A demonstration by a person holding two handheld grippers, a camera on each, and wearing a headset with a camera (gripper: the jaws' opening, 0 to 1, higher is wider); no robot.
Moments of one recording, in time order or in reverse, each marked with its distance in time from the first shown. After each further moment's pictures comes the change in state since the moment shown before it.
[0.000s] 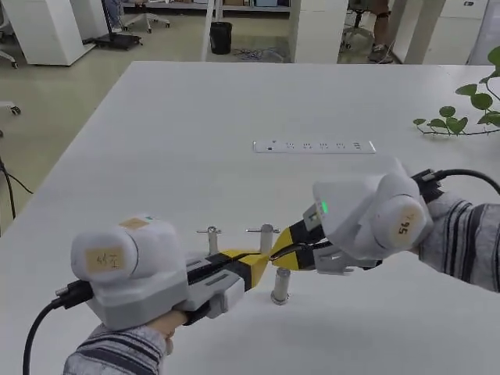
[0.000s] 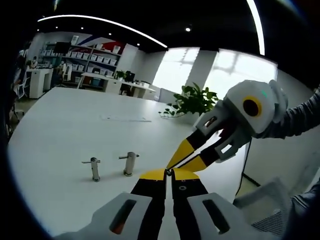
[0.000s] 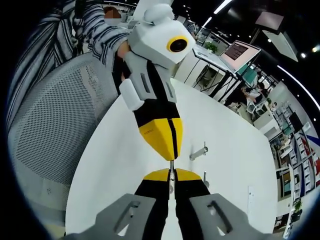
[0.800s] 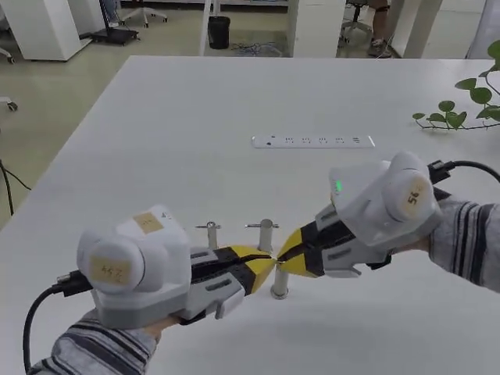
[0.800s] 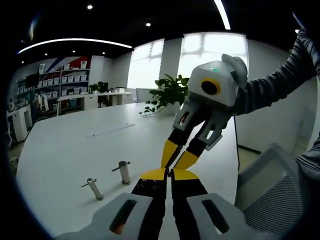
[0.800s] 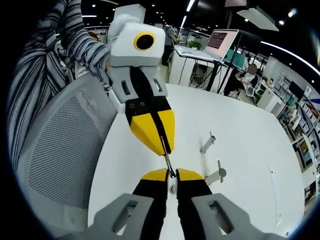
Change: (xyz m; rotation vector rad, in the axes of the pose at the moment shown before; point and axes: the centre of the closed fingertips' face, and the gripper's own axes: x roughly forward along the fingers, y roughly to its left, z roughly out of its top) left arm -0.002 -0.017 -0.005 0.284 0.055 -0.139; right arm -0.002 0.011 -0.009 0.272 -0.071 0.059
